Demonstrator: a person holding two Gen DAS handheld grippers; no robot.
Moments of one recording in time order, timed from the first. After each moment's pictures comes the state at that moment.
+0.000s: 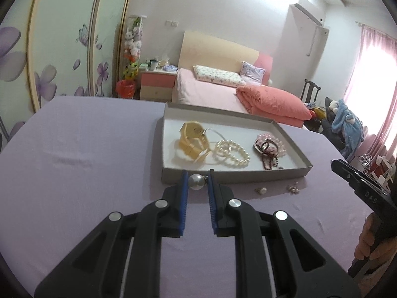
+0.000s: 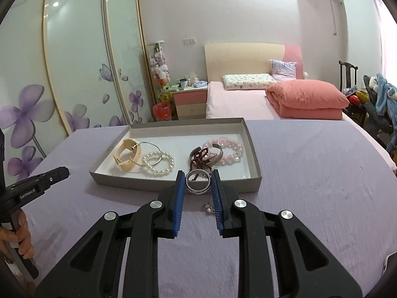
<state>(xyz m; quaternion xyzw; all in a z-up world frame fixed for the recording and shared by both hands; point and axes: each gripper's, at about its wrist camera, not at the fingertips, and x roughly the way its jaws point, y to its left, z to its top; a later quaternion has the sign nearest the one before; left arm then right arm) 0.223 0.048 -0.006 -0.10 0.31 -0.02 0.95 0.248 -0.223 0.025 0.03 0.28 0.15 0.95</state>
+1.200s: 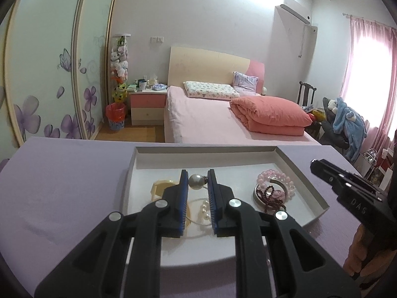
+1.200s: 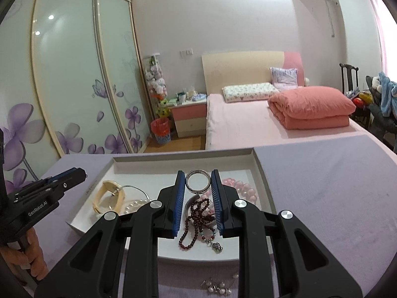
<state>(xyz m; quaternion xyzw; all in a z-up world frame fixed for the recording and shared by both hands) 0.342 0.014 -0.003 -0.06 0.27 -0.04 0.96 0.334 -0.209 0.015 0.05 0.25 0.15 0.96</state>
